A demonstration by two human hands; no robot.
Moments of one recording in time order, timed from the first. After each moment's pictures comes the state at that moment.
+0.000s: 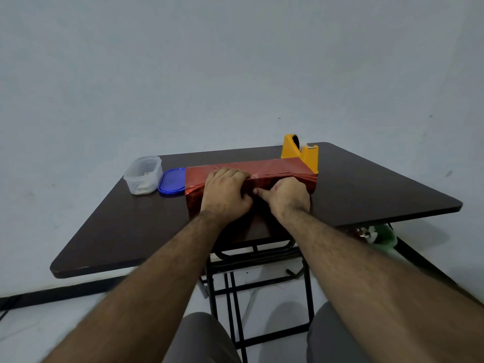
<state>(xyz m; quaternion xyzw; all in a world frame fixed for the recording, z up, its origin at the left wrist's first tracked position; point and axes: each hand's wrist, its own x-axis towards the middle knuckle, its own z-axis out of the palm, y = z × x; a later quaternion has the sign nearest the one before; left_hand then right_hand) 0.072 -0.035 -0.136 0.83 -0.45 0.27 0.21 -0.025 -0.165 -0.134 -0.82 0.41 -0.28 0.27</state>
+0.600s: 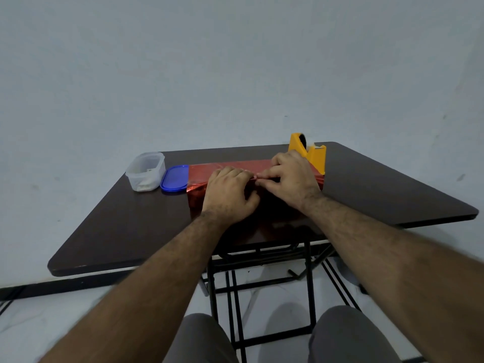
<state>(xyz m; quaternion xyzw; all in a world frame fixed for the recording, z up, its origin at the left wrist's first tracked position) 0.073 -0.034 -0.138 0.82 -0.45 0.28 0.22 -0.020 -0.205 -0.114 -0.91 0.04 -0.40 0.05</state>
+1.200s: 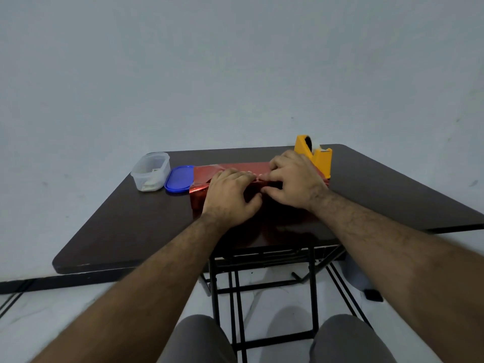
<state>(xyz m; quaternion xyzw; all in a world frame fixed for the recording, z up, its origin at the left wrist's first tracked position) 0.076 -0.031 -0.137 0.82 -0.45 0.27 0.23 -0.021 -0.219 -0.102 -0.93 -0.04 -0.35 -0.06</state>
